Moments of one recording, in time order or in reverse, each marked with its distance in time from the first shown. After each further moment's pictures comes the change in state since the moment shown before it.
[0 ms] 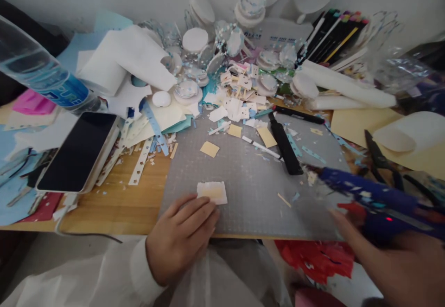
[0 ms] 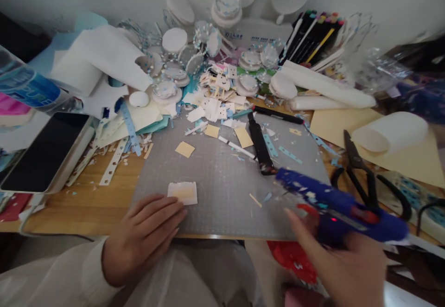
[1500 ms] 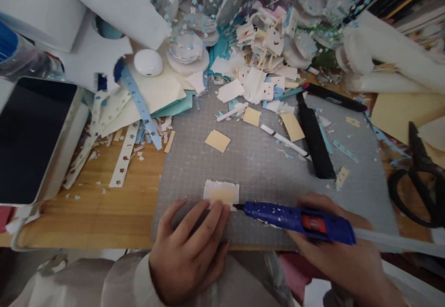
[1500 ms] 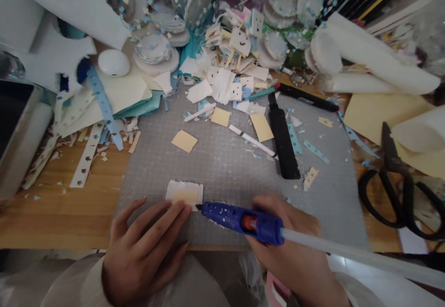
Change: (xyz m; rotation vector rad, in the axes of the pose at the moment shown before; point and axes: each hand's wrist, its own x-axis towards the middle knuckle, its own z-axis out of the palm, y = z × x) left_hand -0.010 0.008 0.022 0.000 0.015 -0.267; right_hand 0.016 -0.049 0.045 0.117 -0.269 -0.390
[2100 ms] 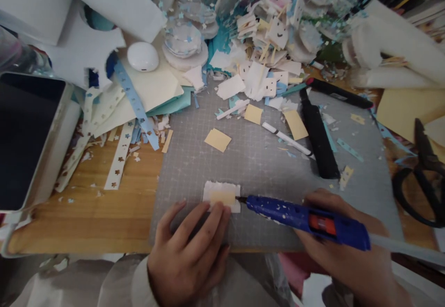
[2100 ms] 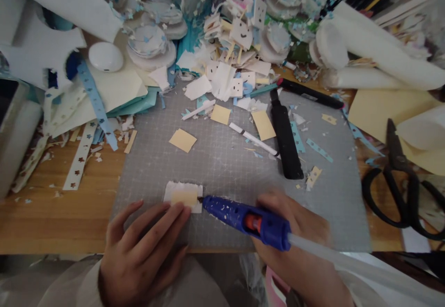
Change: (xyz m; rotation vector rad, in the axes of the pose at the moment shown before) left_hand 0.000 -0.001 0.001 0.006 0.018 0.009; right_hand 0.000 0.004 -0.001 0.056 -0.025 0.053
